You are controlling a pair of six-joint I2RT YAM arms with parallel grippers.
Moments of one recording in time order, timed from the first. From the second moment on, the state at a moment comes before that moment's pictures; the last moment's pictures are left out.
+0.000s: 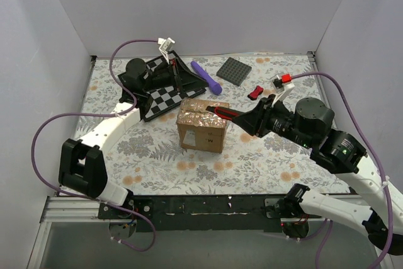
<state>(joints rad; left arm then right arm) -0.37 1.44 1.14 0.54 0.93 -0.96 0.88 0.80 1.19 -0.57 -0.02 0.54</state>
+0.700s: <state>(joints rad) -0.54 1.49 1.16 0.44 1.27 -0.80 0.84 1.02 1.37 -0.72 -0.21 0.45</state>
